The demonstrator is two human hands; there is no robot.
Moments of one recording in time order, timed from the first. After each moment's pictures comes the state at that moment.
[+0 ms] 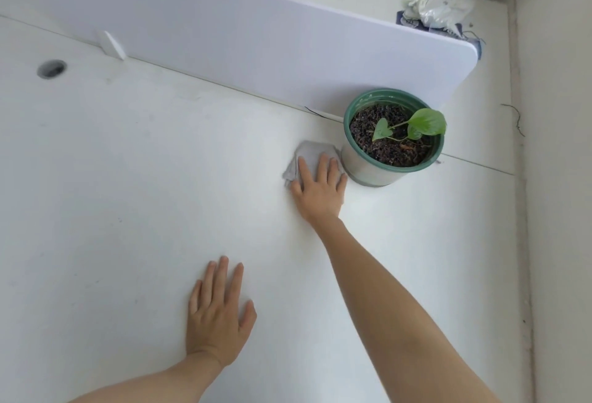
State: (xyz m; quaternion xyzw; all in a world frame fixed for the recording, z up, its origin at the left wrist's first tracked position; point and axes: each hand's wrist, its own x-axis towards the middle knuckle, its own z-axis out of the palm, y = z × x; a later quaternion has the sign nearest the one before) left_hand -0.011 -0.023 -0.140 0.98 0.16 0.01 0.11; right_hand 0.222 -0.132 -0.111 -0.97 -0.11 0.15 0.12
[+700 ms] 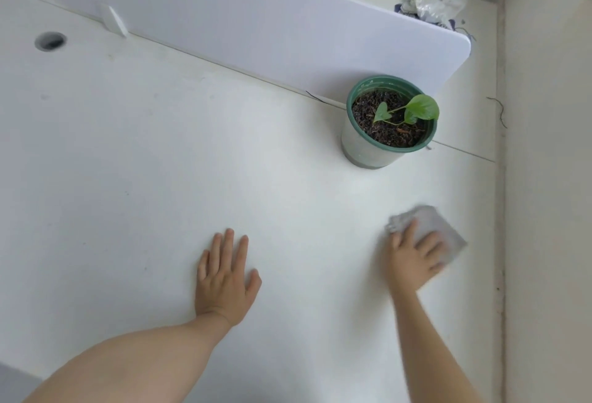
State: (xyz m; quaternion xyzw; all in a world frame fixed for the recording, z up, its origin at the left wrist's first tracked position) left_hand -0.010 -0.026 -0.134 0.98 0.16 0.02 0.09; right_hand 0.115 -0.286 -0.123 -0.97 0.19 0.05 0.11
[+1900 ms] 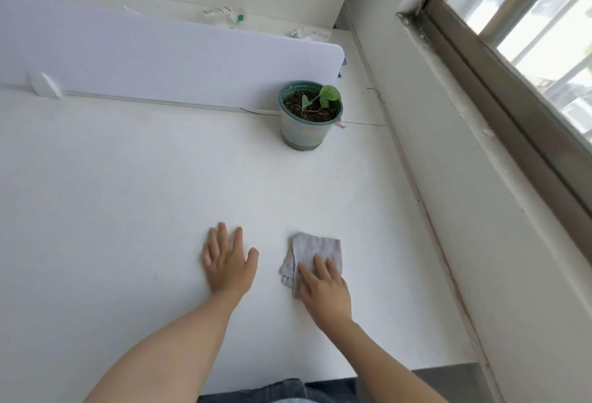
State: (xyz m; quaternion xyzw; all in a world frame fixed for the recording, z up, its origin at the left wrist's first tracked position) left_hand -0.021 -0.013 -0.110 0.97 0.10 -0.11 0.21; right_hand -0.080 -0.180 -0.084 -0.99 0.04 0.15 0.06
